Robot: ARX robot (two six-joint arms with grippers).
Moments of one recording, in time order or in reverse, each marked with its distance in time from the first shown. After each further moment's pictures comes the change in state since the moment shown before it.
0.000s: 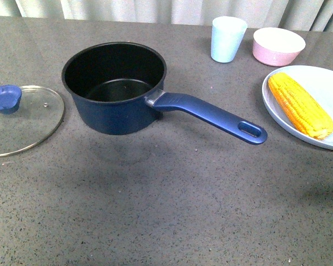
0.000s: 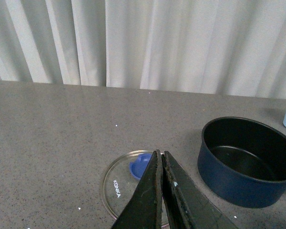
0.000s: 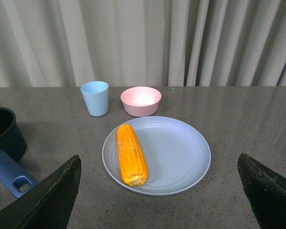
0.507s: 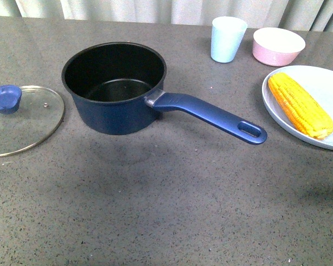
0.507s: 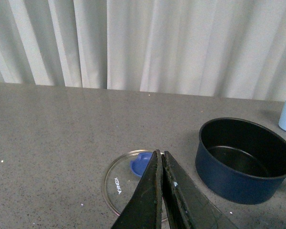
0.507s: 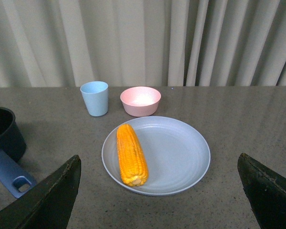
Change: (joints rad) left arm 0.000 -0.256 0.000 -0.245 0.000 0.000; right arm 0.000 0.000 0.000 0.000 0.000 0.000
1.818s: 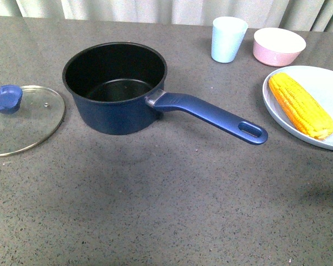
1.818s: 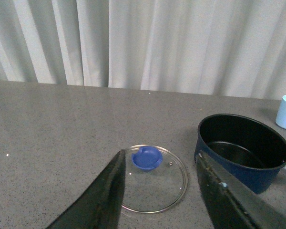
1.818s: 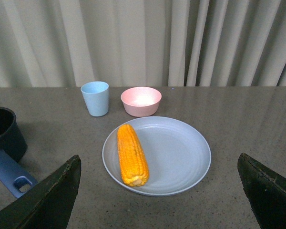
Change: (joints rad) left arm 0.000 -0.270 0.000 -0.286 0.000 0.000; right arm 0.000 0.000 0.000 0.000 0.000 0.000
